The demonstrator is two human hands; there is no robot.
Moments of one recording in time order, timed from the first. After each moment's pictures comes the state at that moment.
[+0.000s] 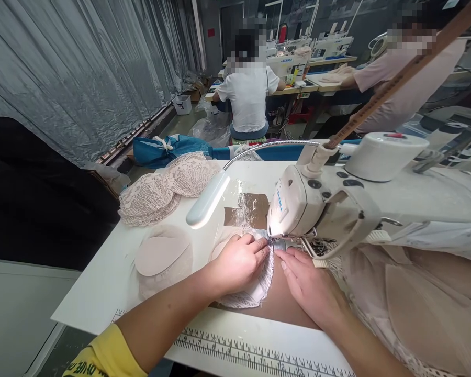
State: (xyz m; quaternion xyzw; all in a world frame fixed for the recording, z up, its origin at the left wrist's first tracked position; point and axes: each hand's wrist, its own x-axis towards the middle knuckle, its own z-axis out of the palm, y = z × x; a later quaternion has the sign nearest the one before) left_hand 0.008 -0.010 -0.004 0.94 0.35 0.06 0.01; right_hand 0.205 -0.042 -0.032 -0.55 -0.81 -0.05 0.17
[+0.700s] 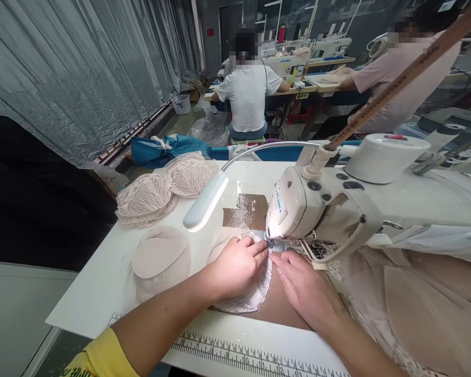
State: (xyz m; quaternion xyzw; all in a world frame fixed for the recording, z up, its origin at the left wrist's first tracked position) left_hand 0.008 -0.012 -0.005 0.94 0.34 0.06 0.01; right_hand 0.201 -0.046 -0.029 -0.52 -0.84 -0.02 0.17
